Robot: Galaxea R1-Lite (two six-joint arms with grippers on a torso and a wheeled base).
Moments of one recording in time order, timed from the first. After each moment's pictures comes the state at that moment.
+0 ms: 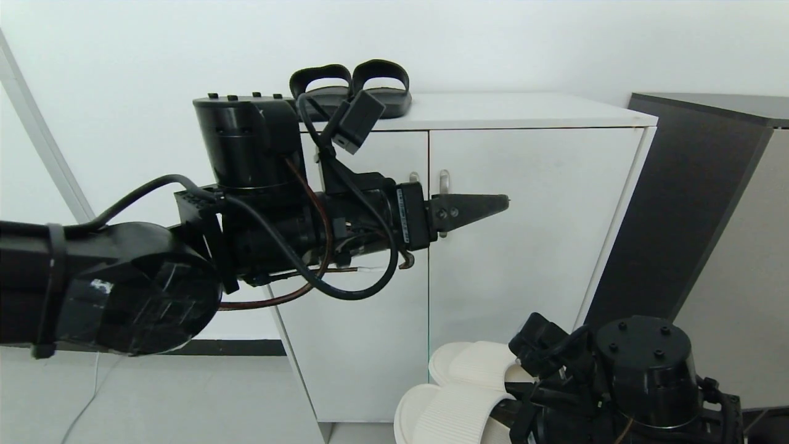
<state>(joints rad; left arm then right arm) -0.65 1.70 -1.10 -0.59 -0.50 -0.38 0.86 1.71 -0.46 -0.84 0.07 0.03</state>
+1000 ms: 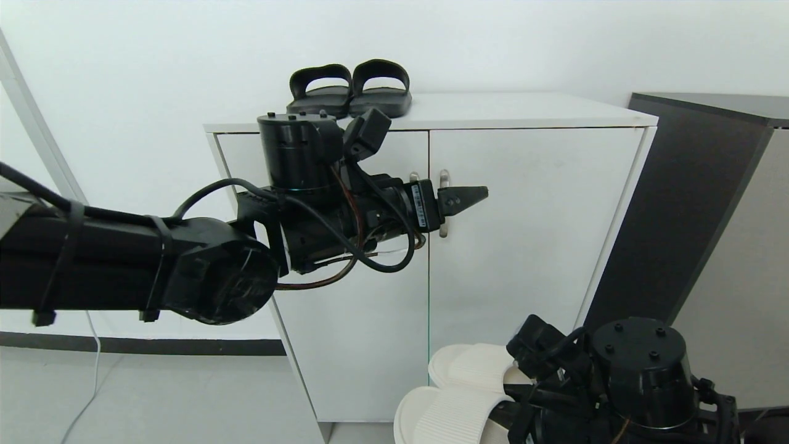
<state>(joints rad) -0.63 1.83 -1.20 -0.60 -0.29 -0.36 0.86 1.72 -0.46 -0.84 0.08 0.03</state>
